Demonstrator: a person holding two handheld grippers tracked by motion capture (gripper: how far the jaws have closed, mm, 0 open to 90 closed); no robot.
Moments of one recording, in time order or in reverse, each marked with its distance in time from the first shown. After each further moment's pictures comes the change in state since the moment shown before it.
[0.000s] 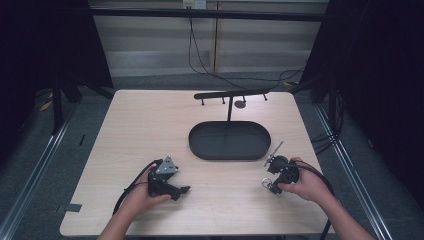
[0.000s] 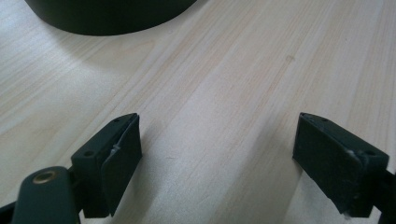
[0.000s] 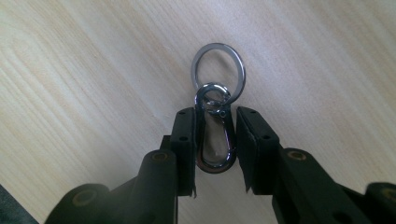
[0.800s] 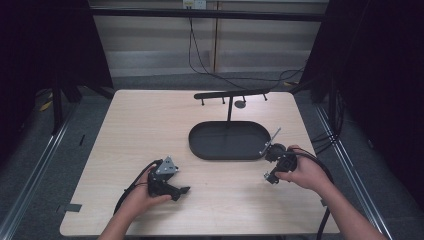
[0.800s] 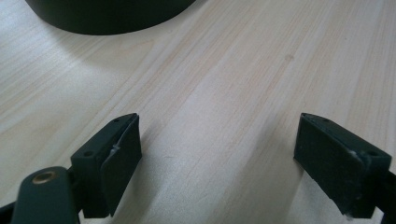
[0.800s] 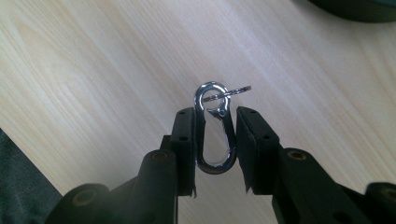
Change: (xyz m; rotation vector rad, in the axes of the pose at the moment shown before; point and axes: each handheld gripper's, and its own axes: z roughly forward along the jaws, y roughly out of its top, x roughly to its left) left arm -0.001 0.000 -0.001 0.008 0.008 0.005; right arm 0.001 0.026 -0.036 -0.011 0.005 -0.016
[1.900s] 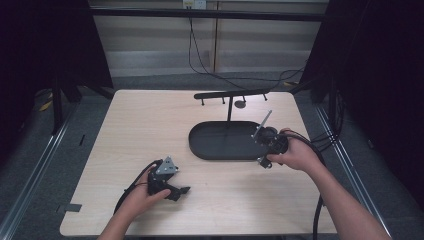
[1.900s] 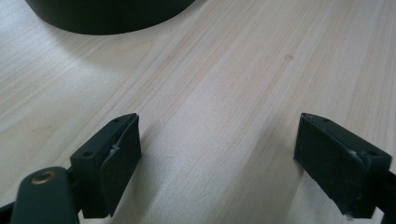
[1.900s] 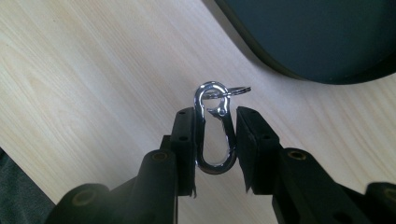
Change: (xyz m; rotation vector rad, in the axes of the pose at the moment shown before) left arm -0.001 0.000 0.001 -0.009 0.001 -0.011; right arm -0.013 0.043 -0.022 -0.001 -0.030 -0.019
